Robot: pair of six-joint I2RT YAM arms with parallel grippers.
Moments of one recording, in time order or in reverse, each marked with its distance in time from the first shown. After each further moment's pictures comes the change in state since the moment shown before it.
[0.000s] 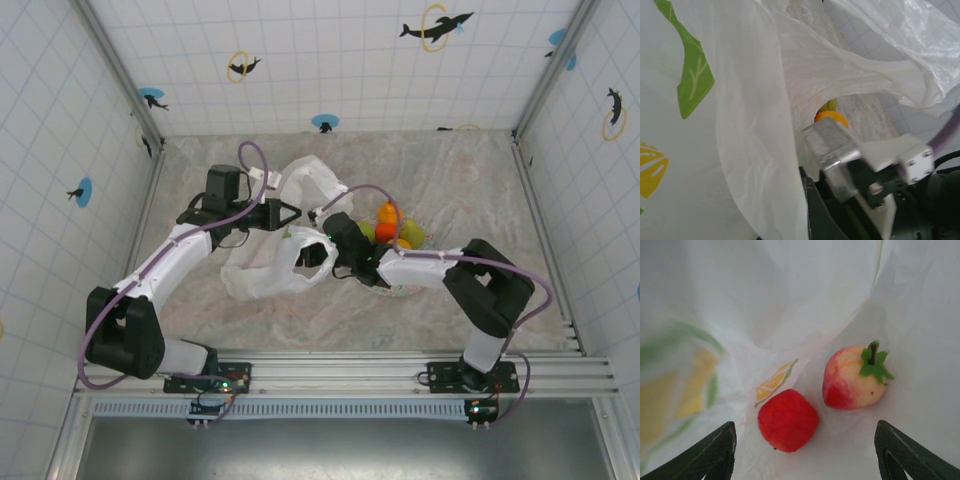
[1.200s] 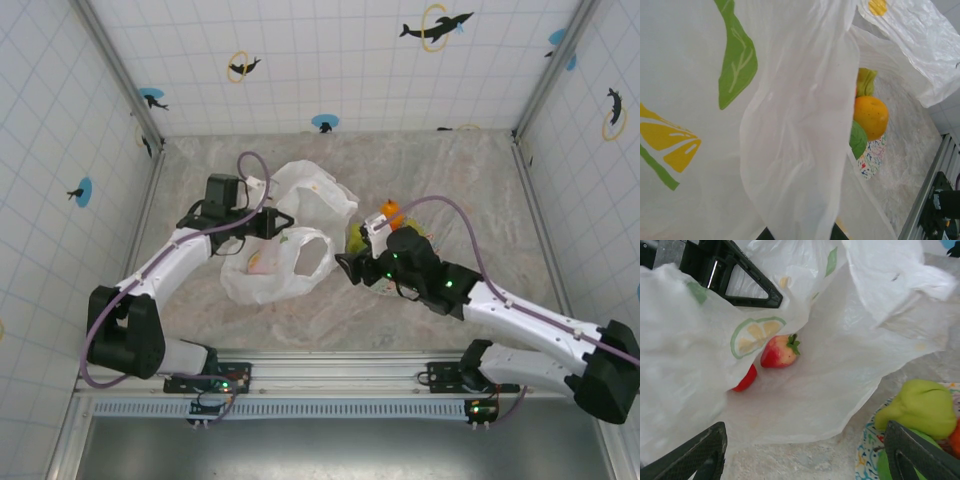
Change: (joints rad) left arm 0.031 -0.001 -0.068 -0.015 -0.077 0.103; right arm -0.003 -0.707 -0.229 -0.482 0.229 -0.429
